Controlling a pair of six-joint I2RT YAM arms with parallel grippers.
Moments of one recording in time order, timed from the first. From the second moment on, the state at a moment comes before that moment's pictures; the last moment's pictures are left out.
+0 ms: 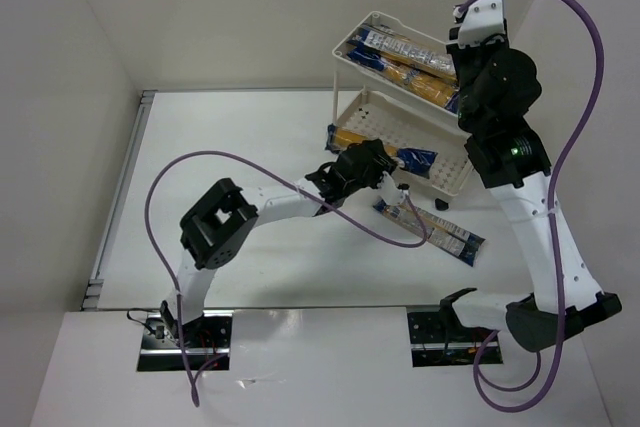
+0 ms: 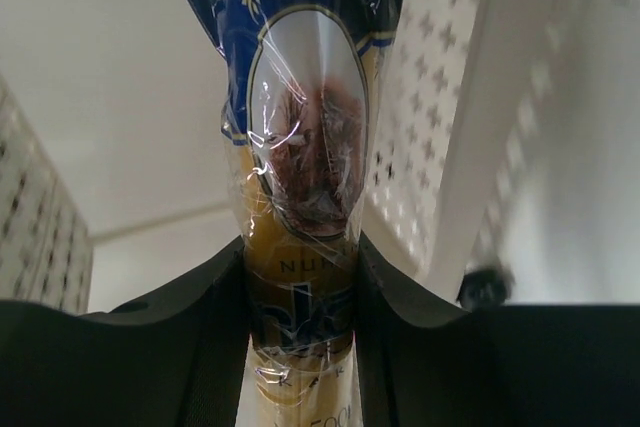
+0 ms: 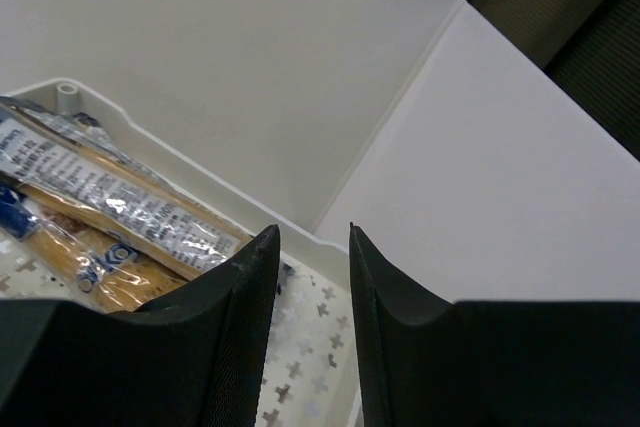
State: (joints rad) left arm -0.89 2.03 1.43 0.30 -0.13 1.47; right arm 0.38 1.25 1.68 -0.23 0.57 -0.52
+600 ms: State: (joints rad) left arm -0.83 2.25 1.83 0.26 0.03 1.52; right arm 0.32 1.14 1.53 -0.21 0.56 -0.57
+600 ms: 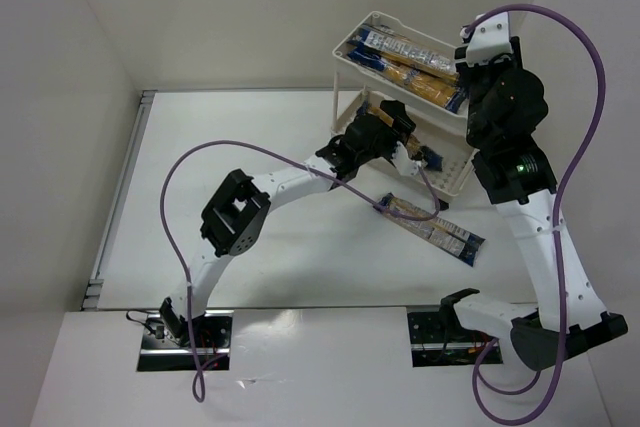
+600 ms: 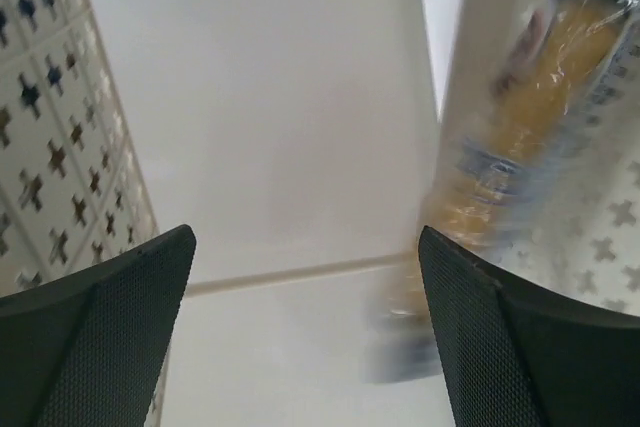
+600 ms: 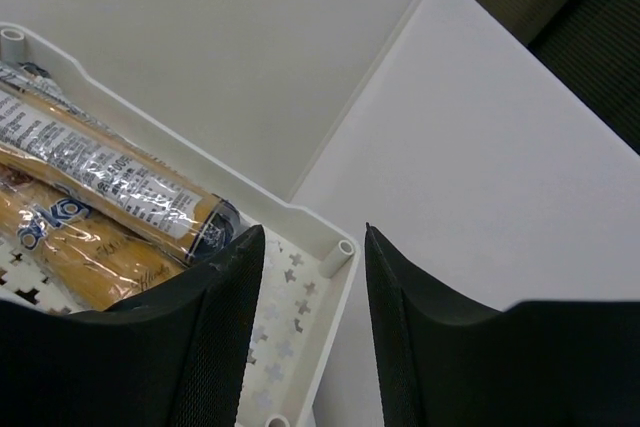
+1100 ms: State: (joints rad) left arm -0.82 1.99 1.55 0.33 -0.07 1.38; right arm 0.32 1.14 1.54 -0.24 0.46 -0.51
